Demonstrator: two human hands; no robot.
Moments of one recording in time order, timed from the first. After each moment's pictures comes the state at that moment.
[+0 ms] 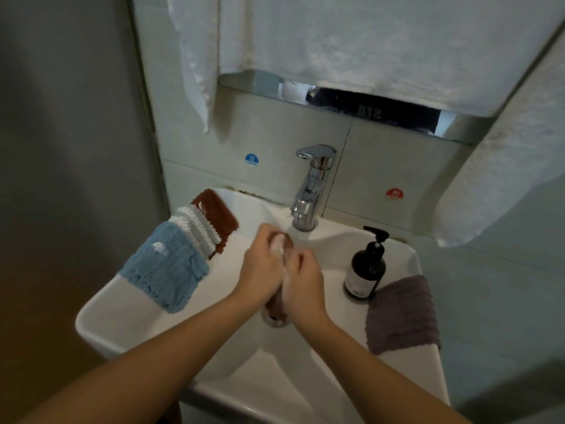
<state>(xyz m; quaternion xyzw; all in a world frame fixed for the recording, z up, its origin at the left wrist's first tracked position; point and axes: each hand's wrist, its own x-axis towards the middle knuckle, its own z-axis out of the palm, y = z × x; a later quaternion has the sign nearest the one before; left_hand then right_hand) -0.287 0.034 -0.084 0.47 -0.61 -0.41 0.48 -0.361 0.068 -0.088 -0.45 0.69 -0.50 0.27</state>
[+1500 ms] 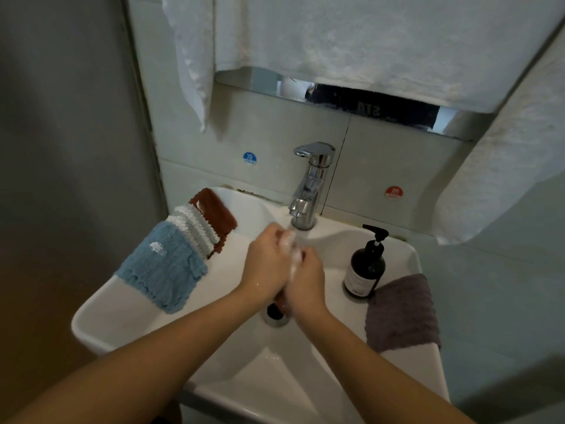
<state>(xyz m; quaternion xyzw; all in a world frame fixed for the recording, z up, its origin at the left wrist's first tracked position) -0.297 0.032 -0.070 0.50 -0.63 -0.37 0.46 -0.367 0.060 -0.088 -0.40 0.69 -0.52 0.31</state>
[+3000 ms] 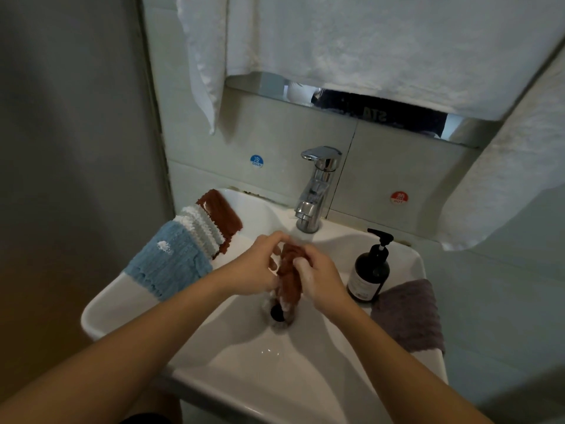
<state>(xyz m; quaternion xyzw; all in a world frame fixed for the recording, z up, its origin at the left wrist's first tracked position) -0.253 0.013 -0.072 0.41 -0.76 -0.44 0.23 -0.401 0.057 -0.083 -0.57 0.62 -0.42 0.32</state>
